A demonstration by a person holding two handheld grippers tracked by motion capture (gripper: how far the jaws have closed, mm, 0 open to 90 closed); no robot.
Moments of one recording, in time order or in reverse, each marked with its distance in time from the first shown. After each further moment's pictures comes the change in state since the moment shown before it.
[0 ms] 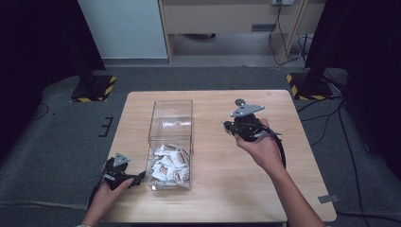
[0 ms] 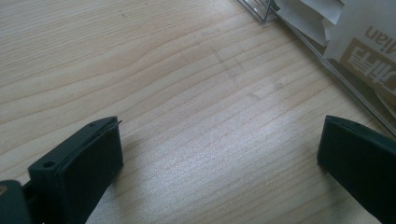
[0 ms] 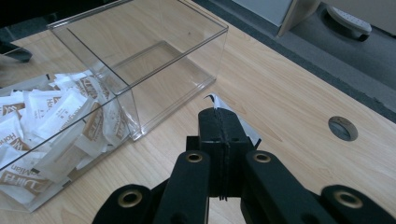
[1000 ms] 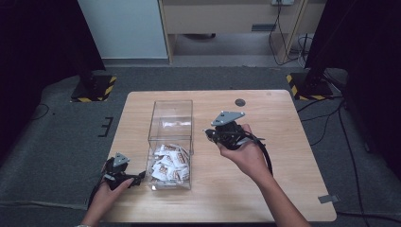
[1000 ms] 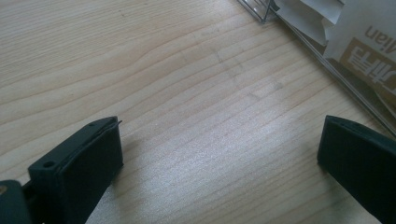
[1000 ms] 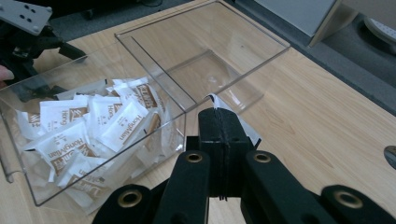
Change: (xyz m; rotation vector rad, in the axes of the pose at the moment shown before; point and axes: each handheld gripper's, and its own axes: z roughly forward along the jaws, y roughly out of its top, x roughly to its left) left arm 0.000 0.000 0.000 0.001 -0.002 0.003; right arm 0.051 0.017 0.008 -0.003 0.096 -0.064
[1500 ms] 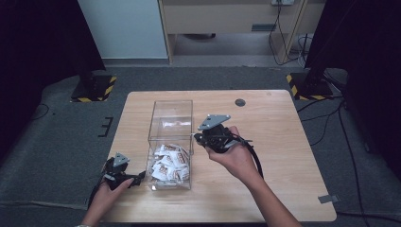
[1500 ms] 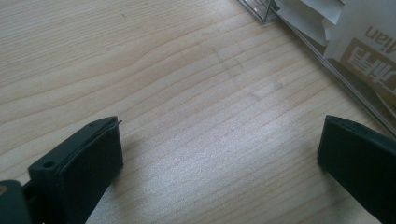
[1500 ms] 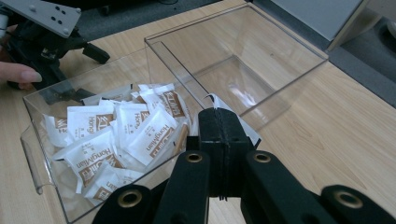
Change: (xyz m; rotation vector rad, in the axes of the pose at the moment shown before) left arm 0.000 0.000 0.000 0.000 0.001 -0.001; right arm 0.025 0.012 0.016 0.008 0.049 -0.035
